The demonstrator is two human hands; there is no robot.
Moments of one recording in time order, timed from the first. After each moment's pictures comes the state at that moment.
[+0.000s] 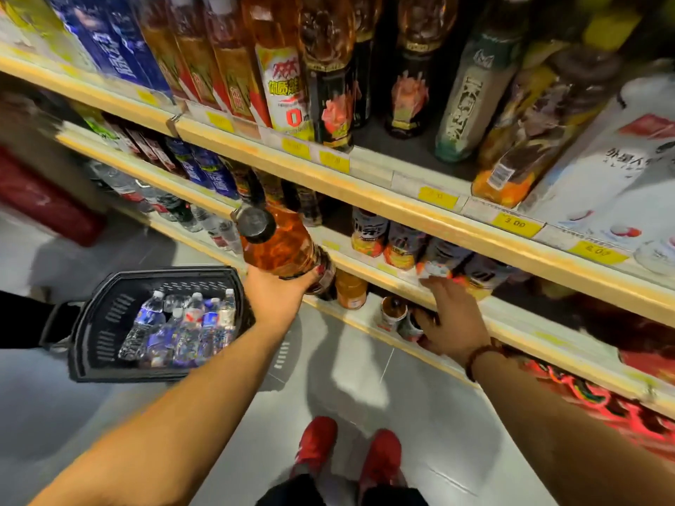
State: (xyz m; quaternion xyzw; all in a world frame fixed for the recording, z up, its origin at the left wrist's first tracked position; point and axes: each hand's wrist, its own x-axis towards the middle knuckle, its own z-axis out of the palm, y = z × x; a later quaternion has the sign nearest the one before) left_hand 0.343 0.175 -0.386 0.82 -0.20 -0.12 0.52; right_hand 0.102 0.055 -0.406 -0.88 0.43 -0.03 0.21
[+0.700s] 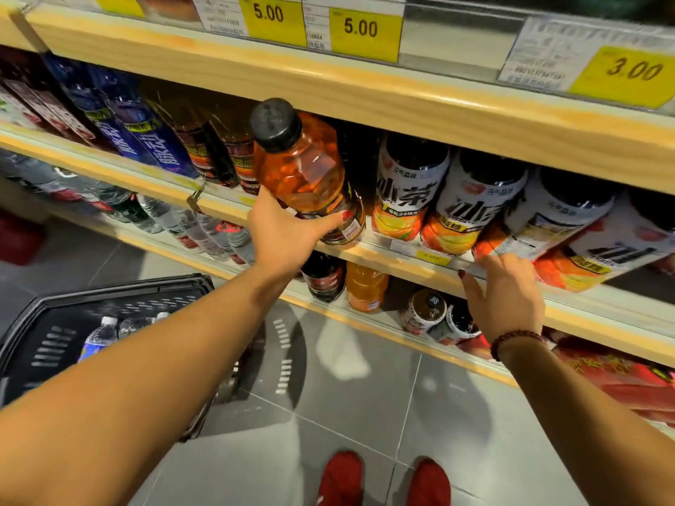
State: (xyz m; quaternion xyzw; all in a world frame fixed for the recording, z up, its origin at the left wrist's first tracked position) left_hand 0.444 0.069 -0.508 0.76 -0.35 -0.16 0.52; right_hand 0.169 0.005 -0.570 -0.78 0.61 -0.12 0.05
